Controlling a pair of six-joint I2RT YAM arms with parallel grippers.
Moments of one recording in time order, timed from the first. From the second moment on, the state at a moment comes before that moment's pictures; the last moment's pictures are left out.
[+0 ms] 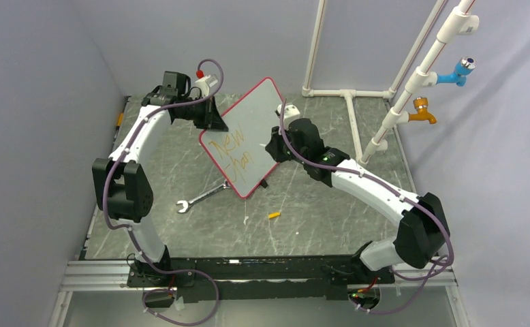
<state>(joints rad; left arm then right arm) -0.16 1.80 1.67 -0.73 0.77 -0.04 0.71 1.42 1.11 -0.14 0.04 0.27</state>
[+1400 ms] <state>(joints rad) -0.11 1.87 1.70 -0.75 0.84 -0.03 0.62 1.67 1.16 0.01 -0.19 0.23</state>
